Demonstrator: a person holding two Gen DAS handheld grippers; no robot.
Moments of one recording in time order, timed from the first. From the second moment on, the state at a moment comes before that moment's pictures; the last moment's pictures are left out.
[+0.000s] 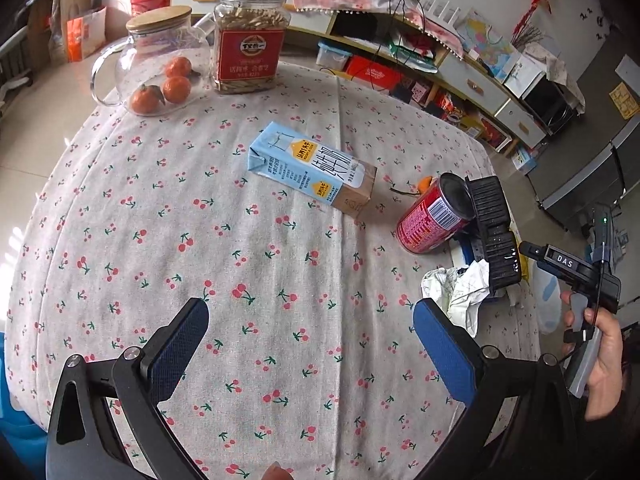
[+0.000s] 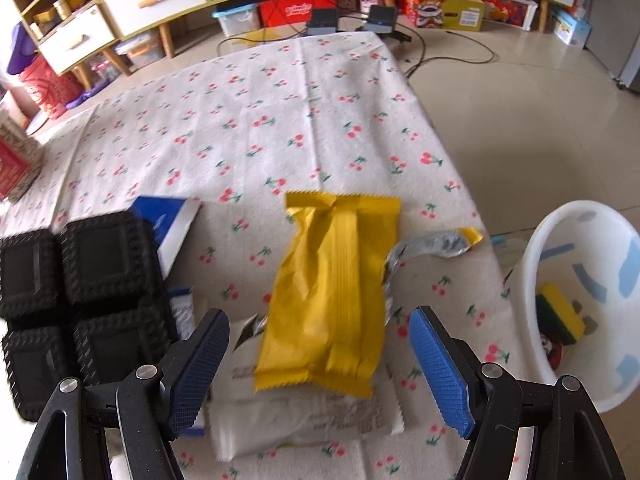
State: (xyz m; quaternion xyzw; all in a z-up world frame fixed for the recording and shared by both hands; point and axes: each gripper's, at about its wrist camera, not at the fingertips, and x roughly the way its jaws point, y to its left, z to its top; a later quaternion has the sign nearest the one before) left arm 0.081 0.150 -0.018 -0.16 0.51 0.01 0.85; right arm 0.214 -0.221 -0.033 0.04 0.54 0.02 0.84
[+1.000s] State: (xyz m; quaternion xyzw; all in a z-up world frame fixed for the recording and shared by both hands) left arm 0.161 0.176 -0.033 -0.23 0.51 0.09 0.82; right arm 0.204 -0.256 -0.017 0.09 0.53 0.05 0.84
